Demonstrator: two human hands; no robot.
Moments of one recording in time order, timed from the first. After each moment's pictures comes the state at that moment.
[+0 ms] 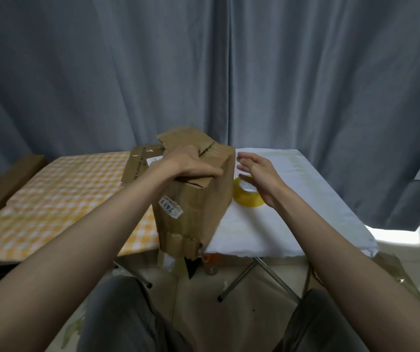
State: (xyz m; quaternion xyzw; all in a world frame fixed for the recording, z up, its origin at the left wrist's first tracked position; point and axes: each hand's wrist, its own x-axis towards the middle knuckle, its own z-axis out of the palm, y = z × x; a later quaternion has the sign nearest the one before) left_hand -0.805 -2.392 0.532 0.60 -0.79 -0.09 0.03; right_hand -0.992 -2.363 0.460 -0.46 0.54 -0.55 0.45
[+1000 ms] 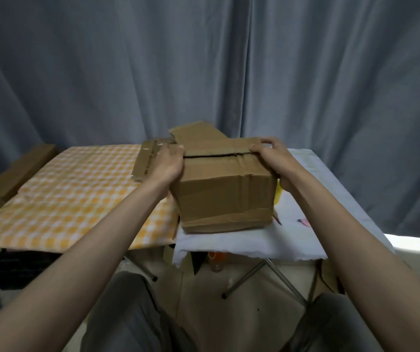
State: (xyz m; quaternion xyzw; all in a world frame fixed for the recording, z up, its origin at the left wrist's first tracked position) left_hand -0.745 -2.413 0.474 0.61 -0.57 -0.35 0.43; right_hand -1.000 -2.405 0.473 -0.49 0.64 -0.47 0.36
